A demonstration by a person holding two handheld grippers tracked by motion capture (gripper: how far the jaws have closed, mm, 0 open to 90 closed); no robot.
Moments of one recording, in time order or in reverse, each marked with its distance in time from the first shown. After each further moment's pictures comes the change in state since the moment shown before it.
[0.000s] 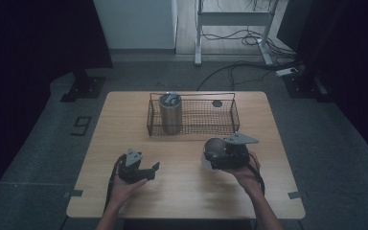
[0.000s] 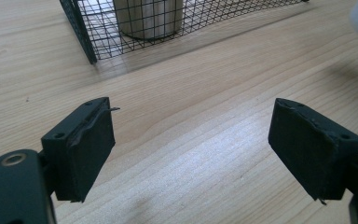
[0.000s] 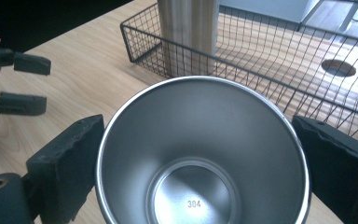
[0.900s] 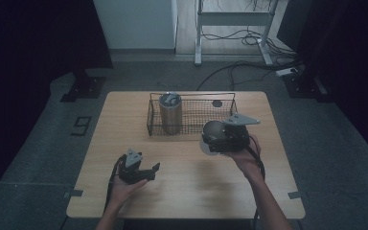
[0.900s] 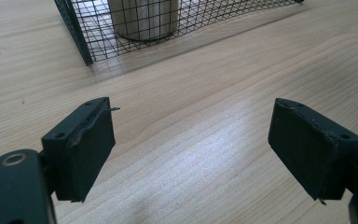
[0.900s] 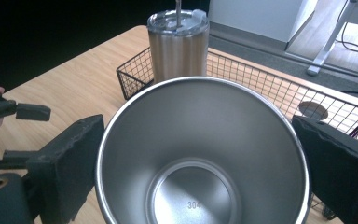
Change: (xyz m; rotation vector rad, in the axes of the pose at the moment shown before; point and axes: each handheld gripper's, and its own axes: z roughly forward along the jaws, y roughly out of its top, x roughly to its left) left arm -0.001 0.000 -0.002 -0.004 -0.010 0.002; right arm -0.002 0.060 -0.009 -0.036 -0.030 -0.021
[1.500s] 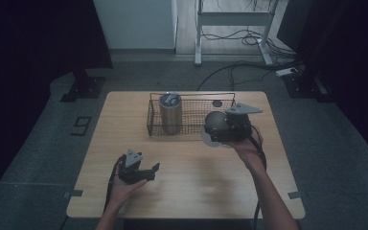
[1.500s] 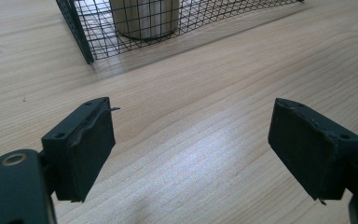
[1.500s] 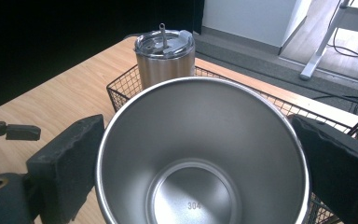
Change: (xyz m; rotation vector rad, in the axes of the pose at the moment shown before) left arm 0.001 -0.001 0.000 0.006 0.002 -0.001; right arm -0.013 0.024 0.000 -0.010 -0.016 0.008
